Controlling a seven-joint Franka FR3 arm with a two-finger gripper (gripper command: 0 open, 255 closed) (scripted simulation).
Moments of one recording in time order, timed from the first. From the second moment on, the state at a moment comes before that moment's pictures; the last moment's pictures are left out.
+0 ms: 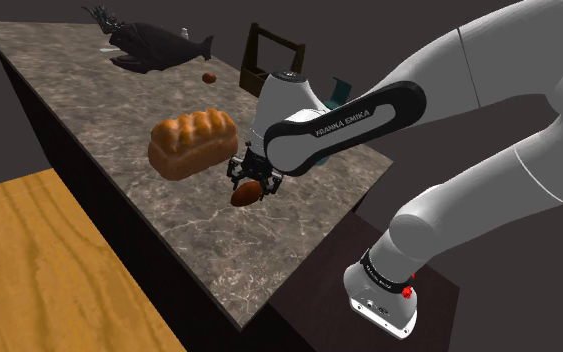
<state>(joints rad) -0.22 -0.32 0.60 -2.68 0.28 2.49 1.22</state>
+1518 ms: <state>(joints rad) -0.19 -0.49 0.52 -2.56 0.29 2.20 1.19</state>
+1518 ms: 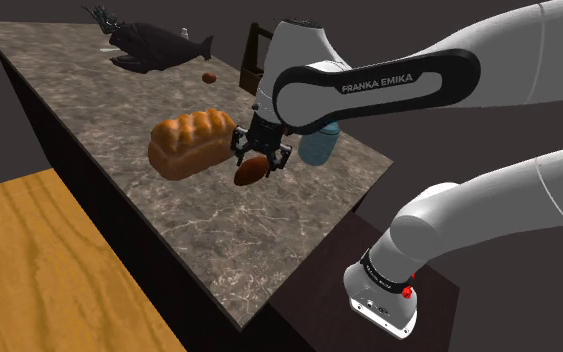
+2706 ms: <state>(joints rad) -0.20 -0.56 0.46 -2.37 0.26 1.94 1.20</state>
